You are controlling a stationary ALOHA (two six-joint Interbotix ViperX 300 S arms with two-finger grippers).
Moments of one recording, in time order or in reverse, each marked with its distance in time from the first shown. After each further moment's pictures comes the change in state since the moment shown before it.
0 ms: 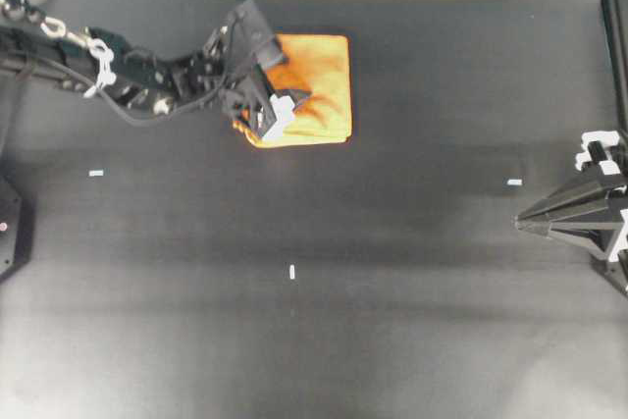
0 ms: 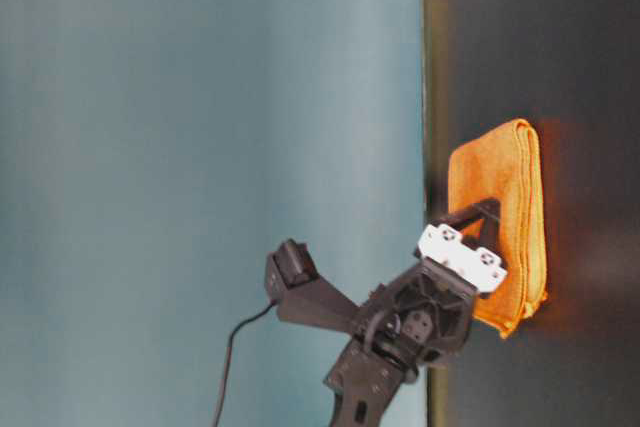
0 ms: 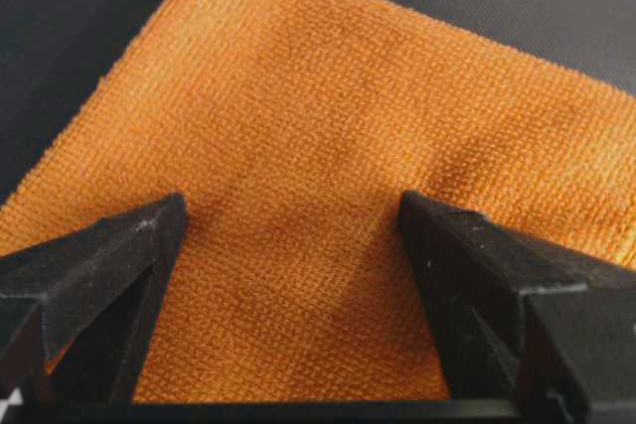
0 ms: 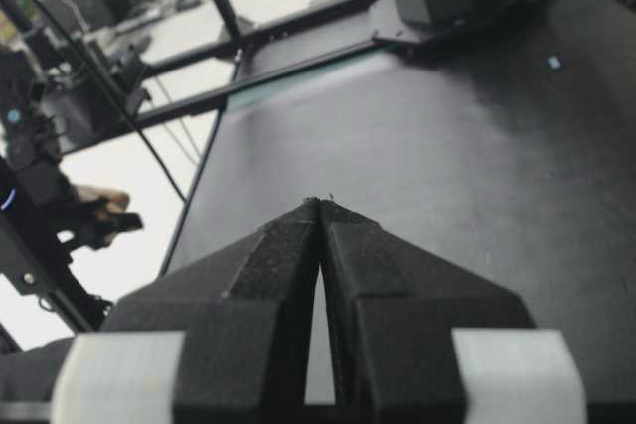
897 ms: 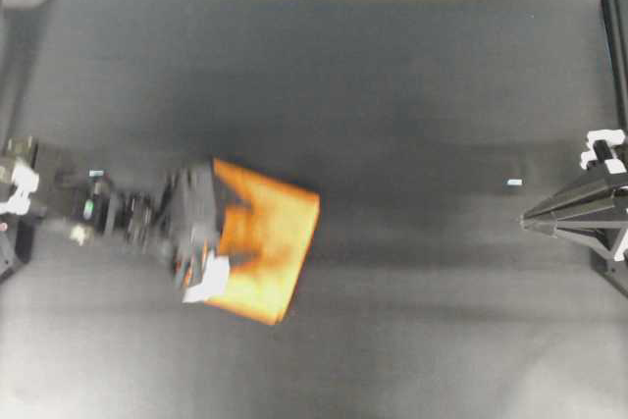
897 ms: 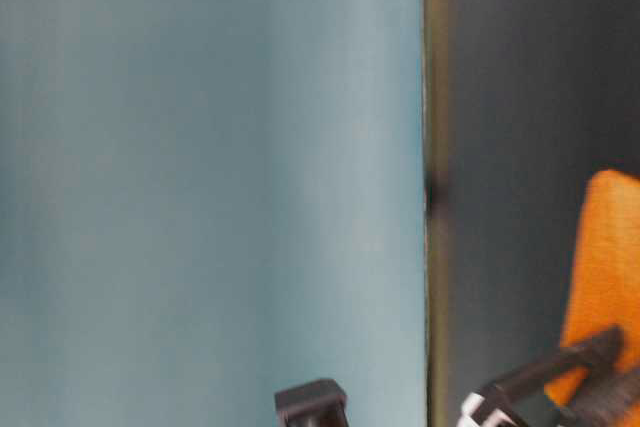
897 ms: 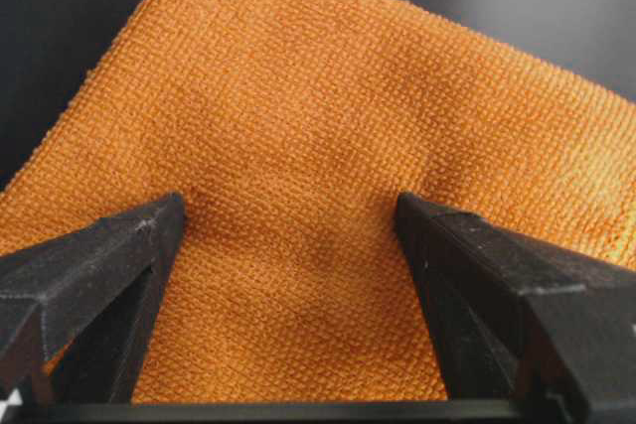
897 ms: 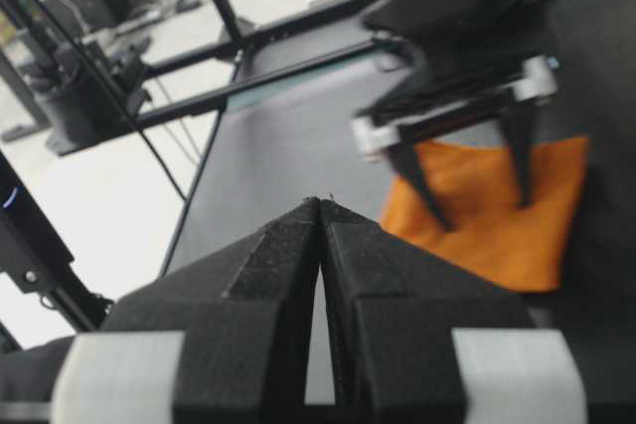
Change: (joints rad) left arm -0.509 -0.215 0.307 0.000 -0.021 -0.121; right arm 0.000 -0.026 0.002 0.000 0.023 -0.002
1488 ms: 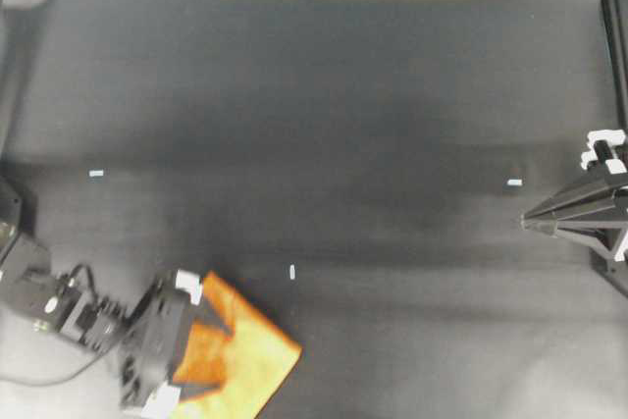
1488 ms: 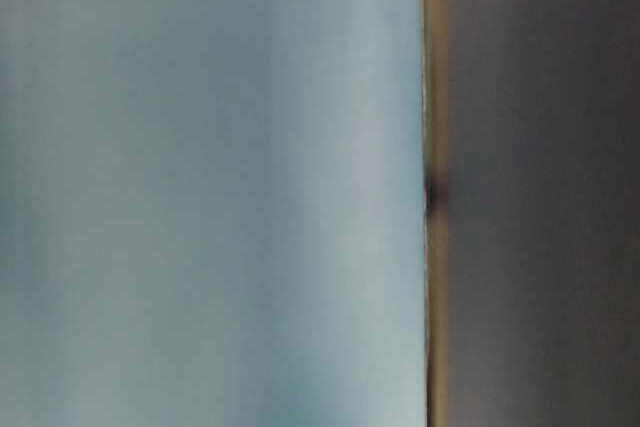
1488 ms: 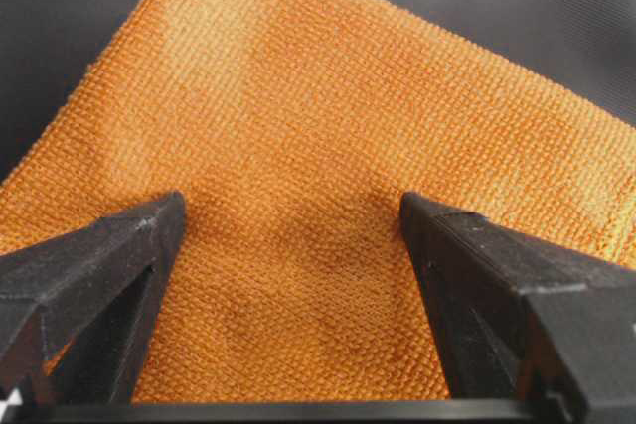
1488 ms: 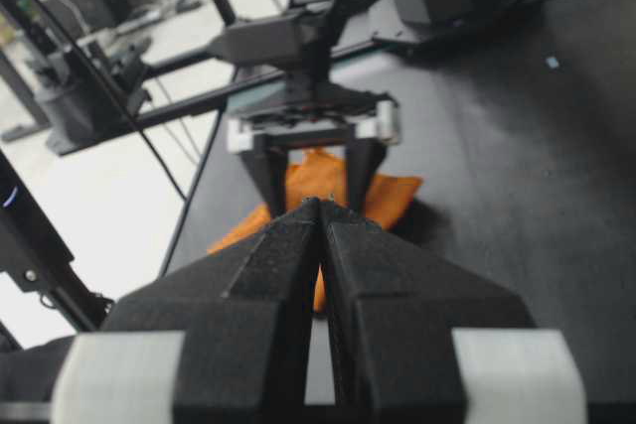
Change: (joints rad) left arm -0.370 -0.002 -0.005 0.002 0.005 -0.087; right arm -0.002 -0.002 0.005 0.000 0.000 0.000
